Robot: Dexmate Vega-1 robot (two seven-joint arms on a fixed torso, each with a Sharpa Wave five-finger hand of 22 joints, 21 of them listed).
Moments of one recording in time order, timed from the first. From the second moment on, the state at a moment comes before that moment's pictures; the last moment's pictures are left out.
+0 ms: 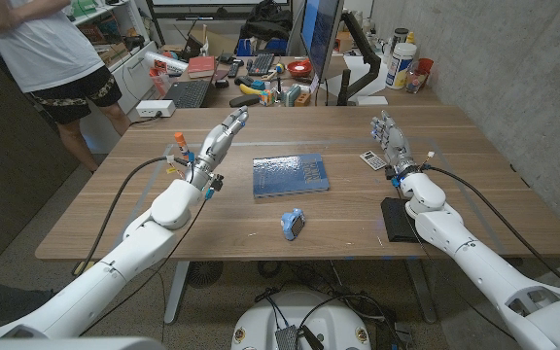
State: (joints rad) left arm 1.03 0.67 0.36 -1.66 -0.29 -0.39 0.13; left_hand 0.33 -0.08 0.30 0.07 0.36 0.01 0.01 0.20 0.18 0.01 -0.07 0.20 0.18 -0.03 -0.04 0.19 0.18 -0.03 -0.03 0.22 0.17; right arm -0.82 -0.47 -0.37 -1.25 0.59 0.37 -0.04; right_hand 0.17 0.00 0.28 -0.06 0.21 0.25 0.05 0.19 0.18 0.23 0.06 0.21 0.18 0.12 0.01 0.19 0.18 0.03 -0.04 0.37 0.17
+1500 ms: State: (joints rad) left arm 1.08 0.69 0.35 -1.76 -0.14 -0.40 0.18; left_hand 0.37 -0.06 0.31 0.05 0.37 0.02 0.00 0.20 0.18 0.02 -0.07 0.20 0.18 -0.03 -0.03 0.19 0.18 -0.03 -0.03 0.21 0.17; right arm -0.78 -0.46 -0.37 -1.19 0.60 0.39 -0.02; right_hand 0.16 0.01 0.28 -0.07 0.21 0.25 0.05 0.19 0.18 0.23 0.06 0.21 0.18 0.12 0.01 0.19 0.18 0.04 -0.04 0.35 0.17
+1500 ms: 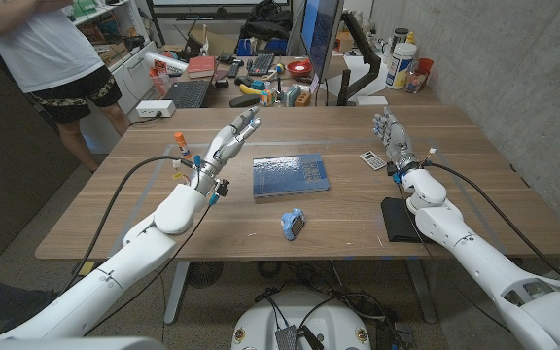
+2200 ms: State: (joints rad) left arm 1.10 0.71 0.35 -1.80 -0.10 -0.41 0.17; left_hand 0.39 -0.05 0.32 0.05 0.37 0.03 0.01 0.20 0.18 0.02 -0.07 0.20 0.18 -0.03 -0.03 0.19 0.18 -0.02 -0.03 0.21 0.17; right arm -0.77 -0.45 -0.37 -1.17 0.60 0.40 -0.02; right_hand 0.16 0.01 0.28 -0.07 0.21 0.25 0.05 0.19 0.18 0.23 0.06 0.21 0.18 0.12 0.02 0.19 0.18 0.04 -0.04 0.34 0.17
